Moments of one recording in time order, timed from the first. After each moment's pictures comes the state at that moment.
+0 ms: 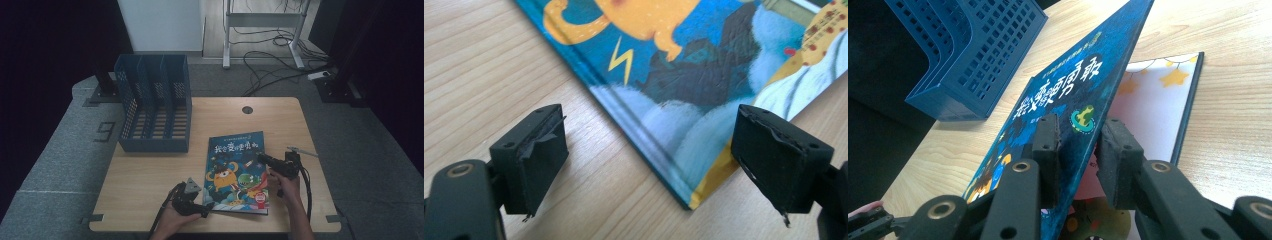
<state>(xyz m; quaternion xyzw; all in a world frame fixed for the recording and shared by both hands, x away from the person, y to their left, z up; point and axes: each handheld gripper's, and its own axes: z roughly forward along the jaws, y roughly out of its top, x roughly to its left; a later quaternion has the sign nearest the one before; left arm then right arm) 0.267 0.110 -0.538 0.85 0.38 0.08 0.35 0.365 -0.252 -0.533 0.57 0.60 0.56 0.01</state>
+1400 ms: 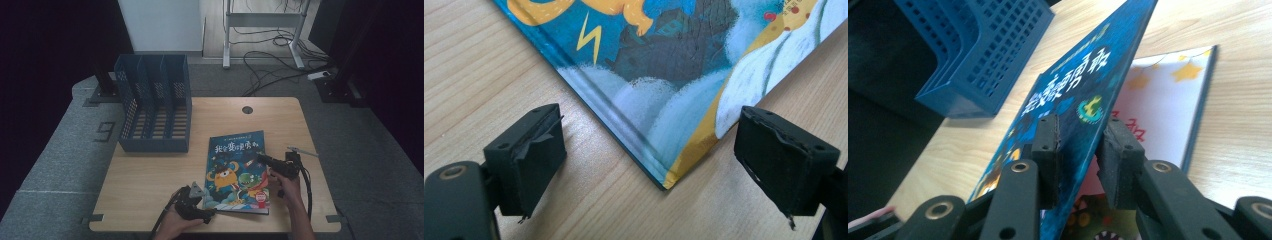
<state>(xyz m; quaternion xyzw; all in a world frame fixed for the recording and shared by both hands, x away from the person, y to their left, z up) 0.258 0.100 -0.540 0.87 0.36 0.07 0.34 0.363 -0.252 -0.531 0.56 0.60 0.56 -0.01</state>
